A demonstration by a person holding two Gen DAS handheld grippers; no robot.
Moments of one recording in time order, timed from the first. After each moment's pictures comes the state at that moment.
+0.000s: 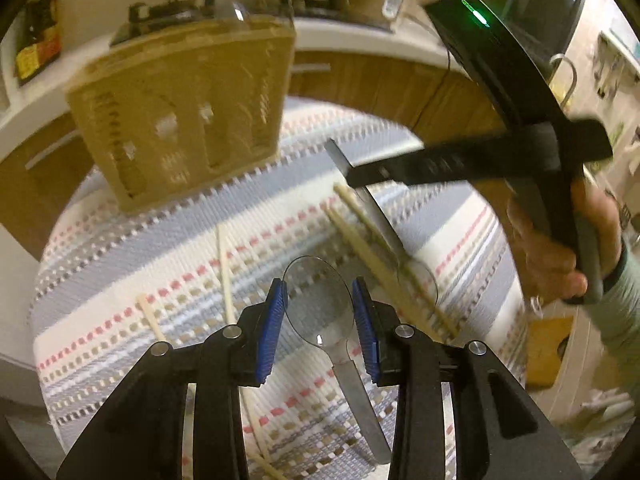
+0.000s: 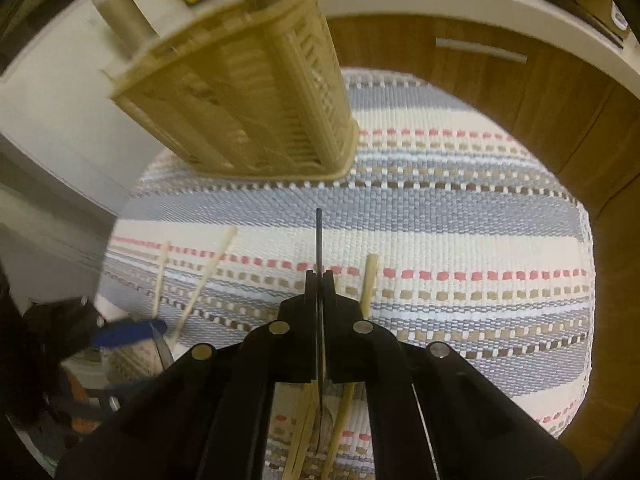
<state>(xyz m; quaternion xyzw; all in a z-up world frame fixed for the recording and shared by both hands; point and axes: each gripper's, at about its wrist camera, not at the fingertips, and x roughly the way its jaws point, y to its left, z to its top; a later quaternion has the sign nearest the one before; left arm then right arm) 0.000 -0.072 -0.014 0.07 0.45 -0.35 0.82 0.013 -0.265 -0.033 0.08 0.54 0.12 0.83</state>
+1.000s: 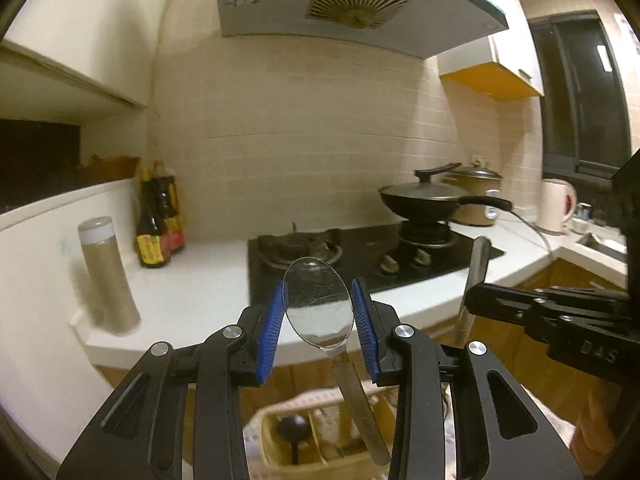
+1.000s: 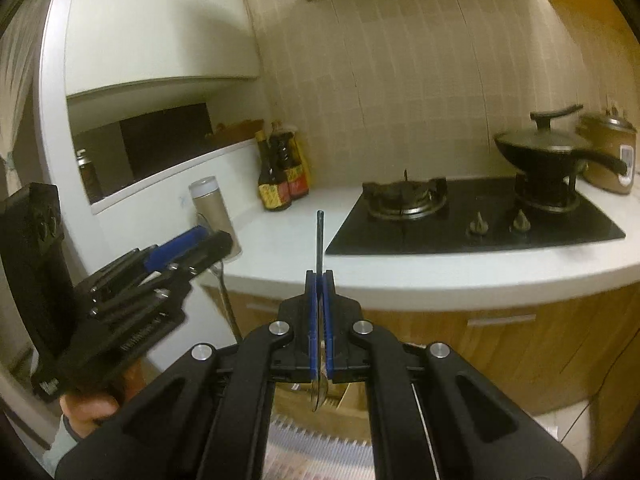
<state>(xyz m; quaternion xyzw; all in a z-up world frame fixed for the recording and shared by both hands) 0.097 -0.057 0.176 0.04 0.12 -0.17 0.98 0.057 -0.246 0.164 0.07 0.20 0.16 0.96</state>
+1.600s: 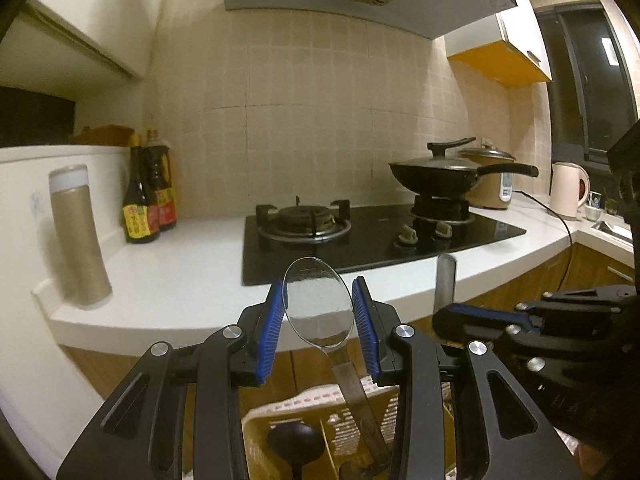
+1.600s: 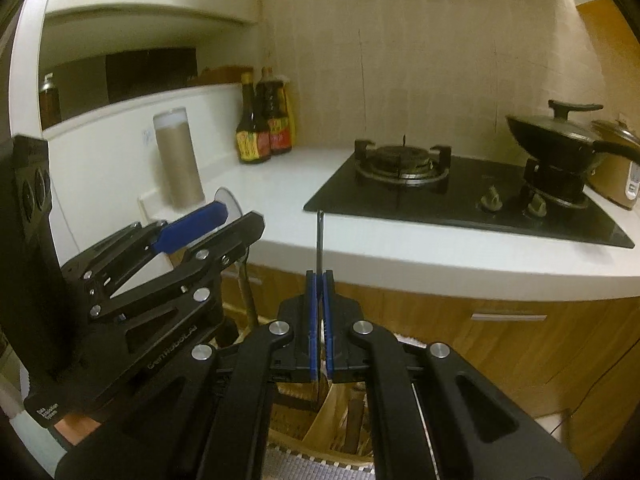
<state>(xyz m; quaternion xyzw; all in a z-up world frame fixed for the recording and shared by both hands) 0.145 -0.059 0.095 0.03 0.14 -0.17 0.98 0.116 -0.207 0.086 0.00 0.25 0.14 0.96</state>
